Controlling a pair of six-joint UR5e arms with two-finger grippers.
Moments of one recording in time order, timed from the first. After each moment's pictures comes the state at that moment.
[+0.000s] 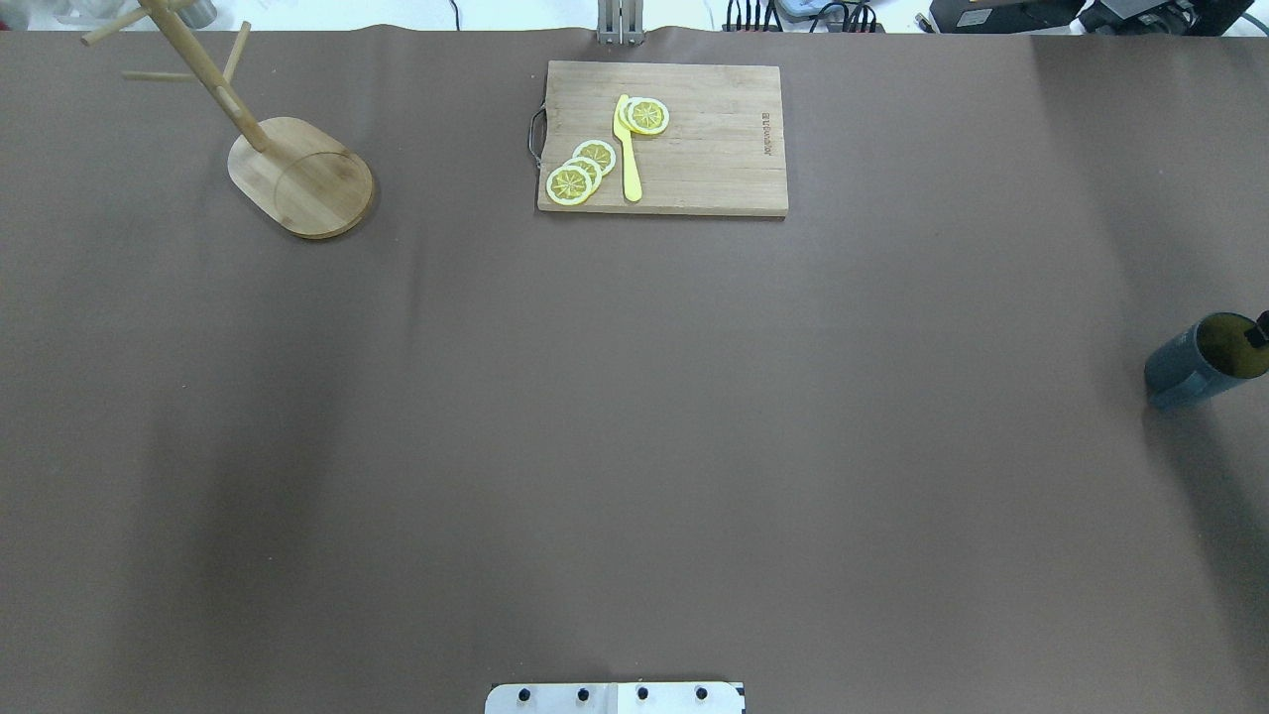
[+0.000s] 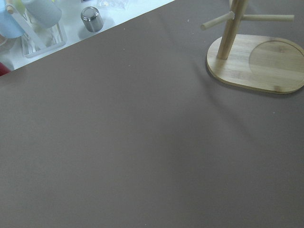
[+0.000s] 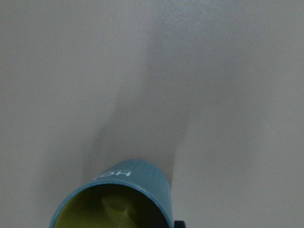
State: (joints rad) left arm -1.52 -1.50 -1.76 -2.06 -2.33 -0.01; right arm 1.25 -1.65 1.64 -1.25 2.28 0.14
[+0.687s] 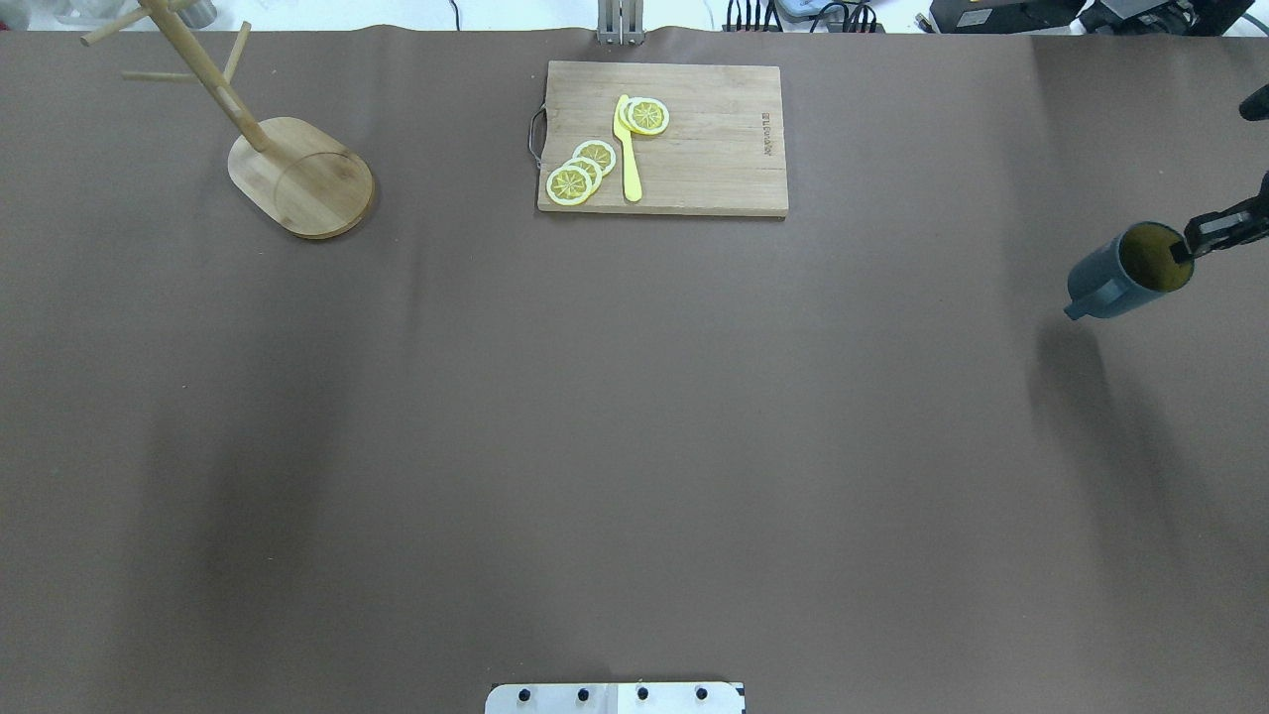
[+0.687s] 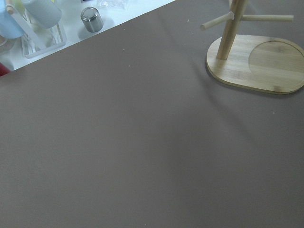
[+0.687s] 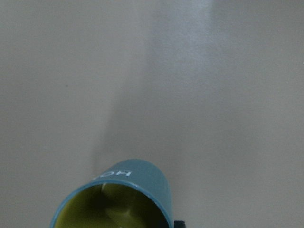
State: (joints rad) left arm -1.52 -1.50 -1.76 -2.06 -2.33 -0.02; right arm 1.22 -1.51 1.73 -1.25 2.29 0.42
